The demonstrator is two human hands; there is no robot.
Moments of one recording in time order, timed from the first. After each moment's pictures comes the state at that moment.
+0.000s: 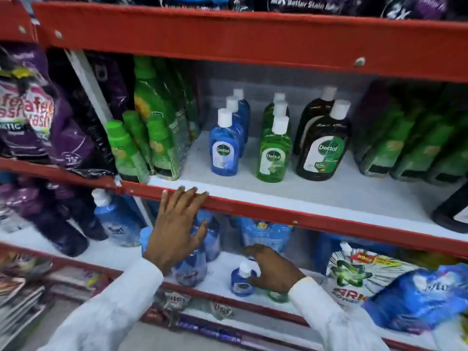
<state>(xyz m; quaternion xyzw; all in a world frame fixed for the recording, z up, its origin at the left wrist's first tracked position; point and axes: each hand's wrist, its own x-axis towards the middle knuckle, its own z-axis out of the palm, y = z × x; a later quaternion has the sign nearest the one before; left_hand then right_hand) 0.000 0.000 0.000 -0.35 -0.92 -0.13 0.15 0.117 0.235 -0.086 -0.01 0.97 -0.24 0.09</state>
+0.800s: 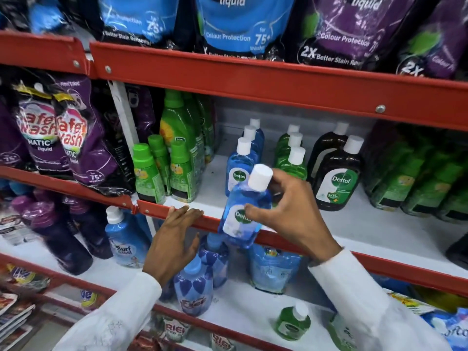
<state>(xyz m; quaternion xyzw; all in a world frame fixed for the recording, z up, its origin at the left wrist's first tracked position) -0.021 -0.029 0.011 -0.31 -0.89 -0.30 0.14 0.090 0.191 0.145 0.02 0.88 -0.42 -0.24</state>
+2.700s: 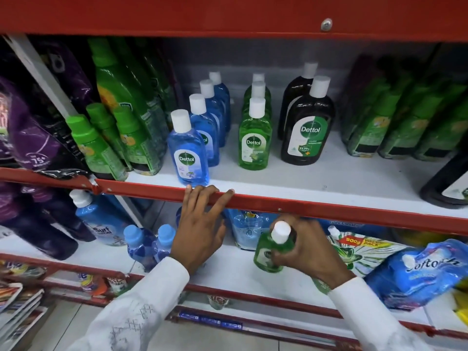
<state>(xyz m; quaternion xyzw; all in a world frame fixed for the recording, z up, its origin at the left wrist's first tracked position) 0.037 0.072 -0.013 -0.40 -0.88 -0.21 0.17 0.180 0.281 0.002 0.12 0.93 -0.34 -0.08</state>
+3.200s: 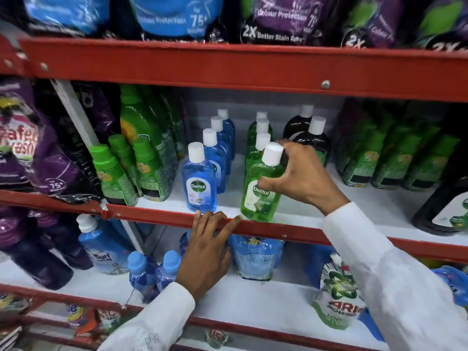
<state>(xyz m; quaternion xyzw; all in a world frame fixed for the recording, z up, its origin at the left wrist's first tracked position) 0.037 0.065 -0.007 -0.42 -0.87 -0.22 0.14 0.099 0.269 0.167 0.07 0.93 -0.27 -0.24</state>
